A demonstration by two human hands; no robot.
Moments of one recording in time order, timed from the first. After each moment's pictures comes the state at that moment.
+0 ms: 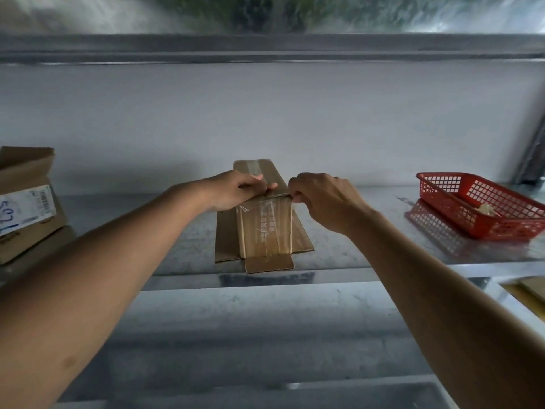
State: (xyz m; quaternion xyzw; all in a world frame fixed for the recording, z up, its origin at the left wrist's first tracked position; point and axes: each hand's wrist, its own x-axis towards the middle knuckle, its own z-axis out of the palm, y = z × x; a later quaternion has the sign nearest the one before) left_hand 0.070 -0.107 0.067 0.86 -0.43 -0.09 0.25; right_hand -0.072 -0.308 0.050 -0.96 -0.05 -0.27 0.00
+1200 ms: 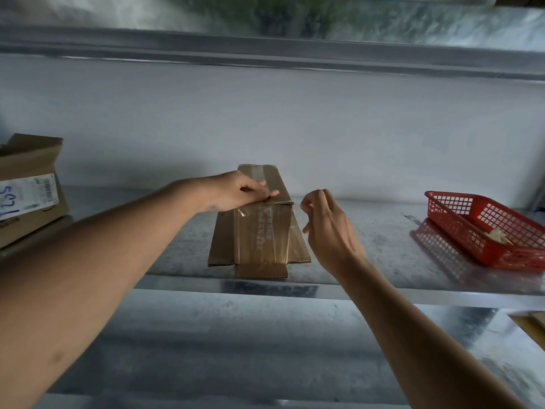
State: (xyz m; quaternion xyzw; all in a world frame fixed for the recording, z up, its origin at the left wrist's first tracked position) left_hand 0.064 -0.115 0.074 0.87 -0.40 -0.12 0.28; right_hand -0.074 -0.311 -0.008 -0.91 -0.03 -0.39 0.14
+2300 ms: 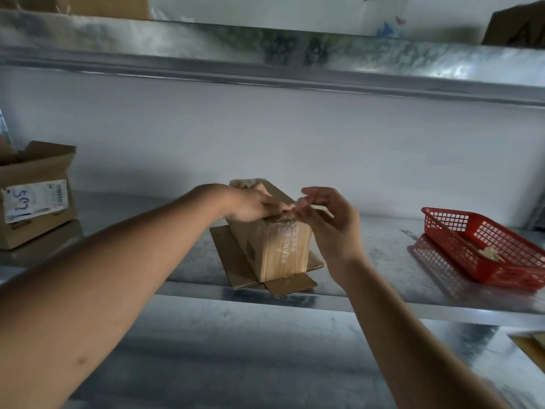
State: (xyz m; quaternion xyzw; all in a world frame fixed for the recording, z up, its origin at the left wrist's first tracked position) left_hand 0.036 -0.136 0.087 0.92 -0.38 -0.07 0.10; right_hand -0.090 -0.294 0.027 -0.66 -0.07 -0.36 0.66
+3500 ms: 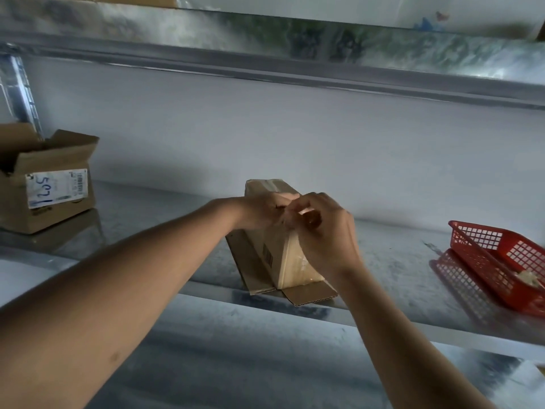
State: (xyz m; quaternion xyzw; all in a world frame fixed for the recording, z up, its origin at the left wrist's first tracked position) left_hand 0.054 -0.144 0.063 0.84 -0.45 -0.11 0.29; right_hand -0.075 -0.272 0.034 -0.83 -0.09 -0.41 0.37
